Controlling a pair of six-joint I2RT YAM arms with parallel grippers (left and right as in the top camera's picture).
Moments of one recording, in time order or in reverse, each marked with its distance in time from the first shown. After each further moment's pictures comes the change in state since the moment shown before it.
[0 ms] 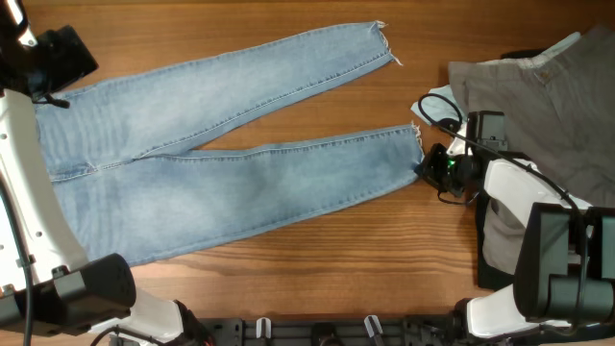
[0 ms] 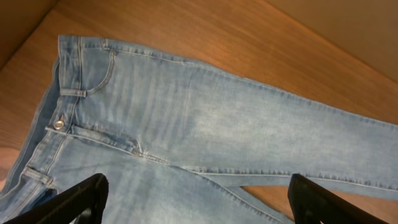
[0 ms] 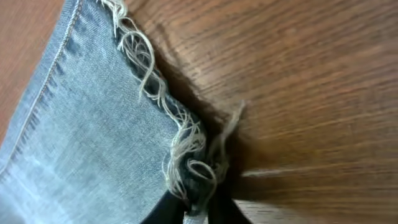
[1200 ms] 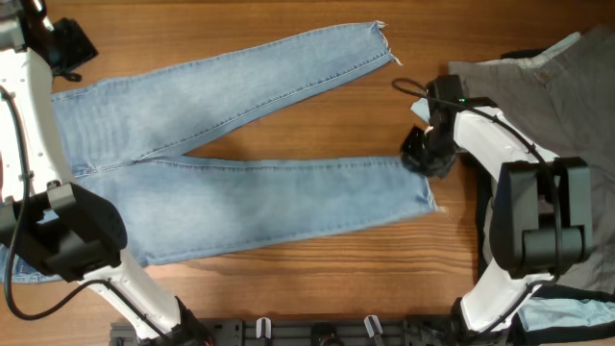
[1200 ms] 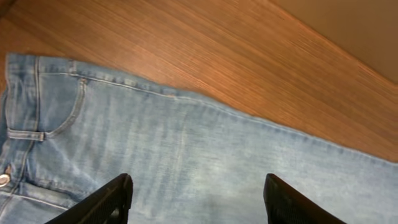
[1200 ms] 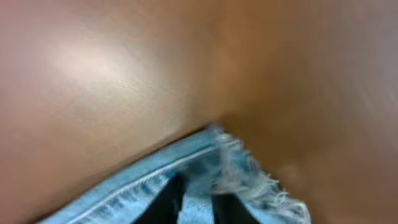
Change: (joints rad) left arm 0.017 0.283 0.000 0.262 0.008 0.000; right arm 0.169 0.239 0.381 -0.286 0.196 0.175
